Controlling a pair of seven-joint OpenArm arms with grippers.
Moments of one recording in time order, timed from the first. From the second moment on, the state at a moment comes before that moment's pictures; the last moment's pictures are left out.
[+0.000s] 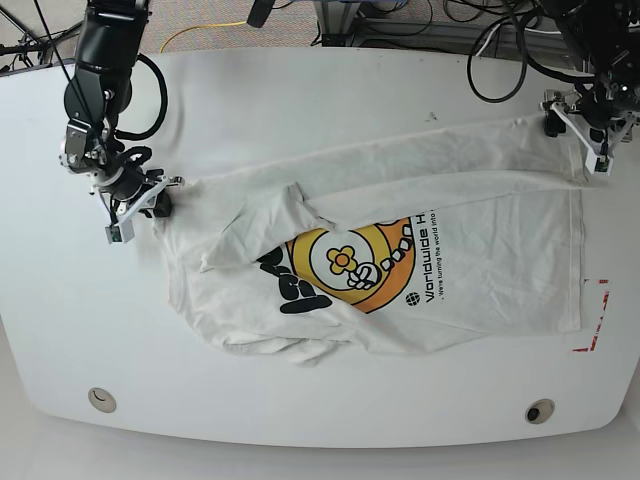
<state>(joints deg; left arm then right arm) 11.8 -12.6 -41.8 92.4 -10.7 -42.8 58.5 0.2 18.9 16.4 75.1 25.7 28.3 -42.9</state>
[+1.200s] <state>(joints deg) 25.2 -20.4 -27.6 104.5 -10.9 -43.0 59.3 -26.7 13.5 33.6 97.2 25.9 28.6 -50.3</state>
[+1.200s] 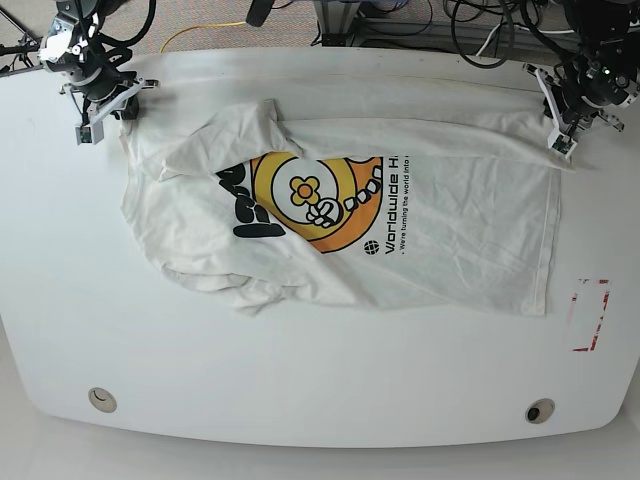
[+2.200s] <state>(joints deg) 25.7 -20.9 -27.5 104.5 -10.3 -43.2 59.7 -27.0 9.0 38.4 111.7 41.3 38.5 -58.0</state>
